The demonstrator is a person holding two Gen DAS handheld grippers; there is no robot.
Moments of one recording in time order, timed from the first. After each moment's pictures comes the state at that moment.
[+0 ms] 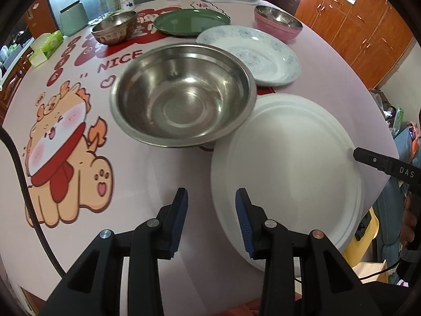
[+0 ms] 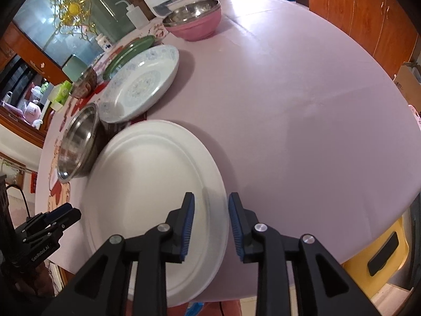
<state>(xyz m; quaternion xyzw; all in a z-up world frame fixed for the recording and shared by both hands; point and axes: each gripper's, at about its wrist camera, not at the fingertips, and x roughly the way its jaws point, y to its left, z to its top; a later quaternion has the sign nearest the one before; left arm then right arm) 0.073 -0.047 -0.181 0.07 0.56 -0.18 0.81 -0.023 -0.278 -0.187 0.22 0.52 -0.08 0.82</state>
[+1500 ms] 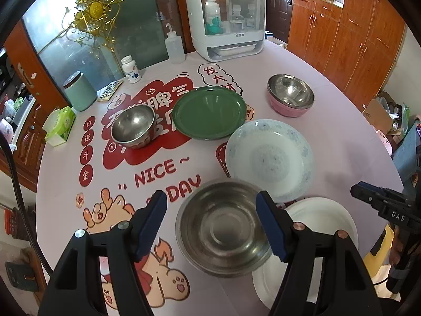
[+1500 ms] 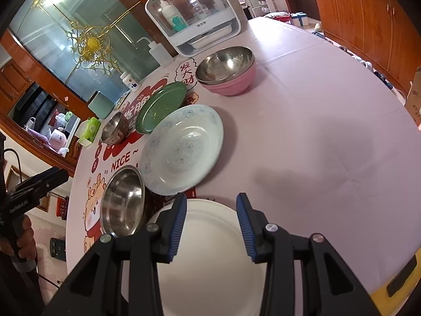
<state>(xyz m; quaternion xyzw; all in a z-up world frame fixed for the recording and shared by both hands) 0.196 -0.070 -0.055 0.15 0.48 -0.19 0.84 0.040 -0.283 -0.139 0.27 0.45 -0.04 0.85</state>
